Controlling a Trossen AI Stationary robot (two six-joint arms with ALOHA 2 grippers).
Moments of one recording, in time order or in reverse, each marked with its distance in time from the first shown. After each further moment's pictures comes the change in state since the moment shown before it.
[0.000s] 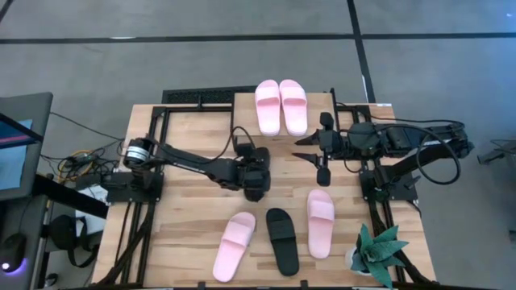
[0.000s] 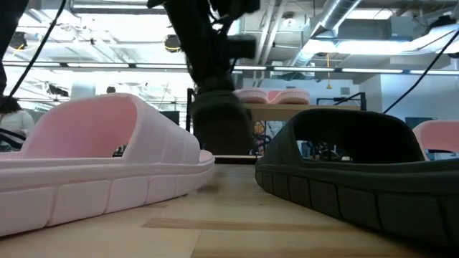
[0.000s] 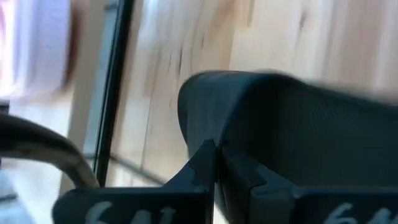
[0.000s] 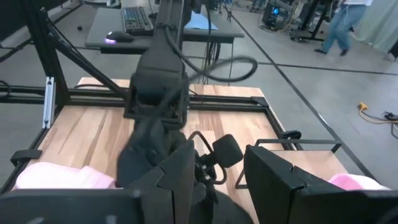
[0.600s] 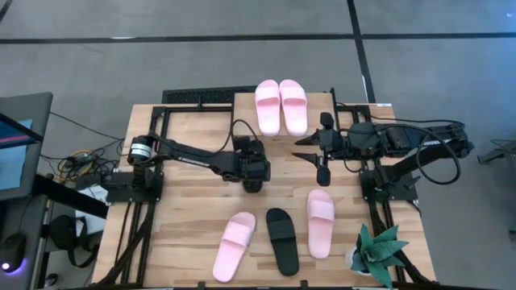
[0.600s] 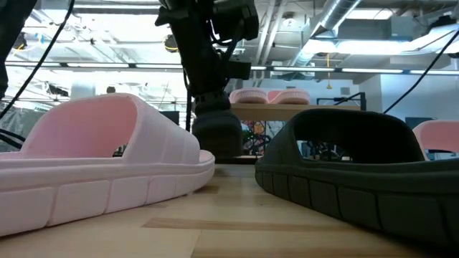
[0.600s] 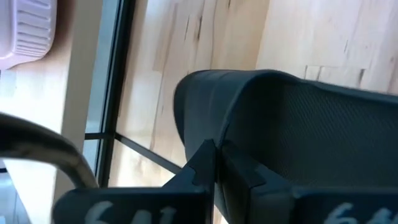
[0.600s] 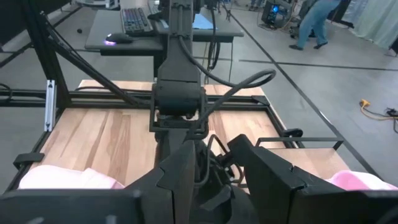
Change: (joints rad) left arm 0.078 0.020 -0.011 -0.025 0.005 -0.017; right arm 0.000 0.000 0.000 0.000 0.001 0.021
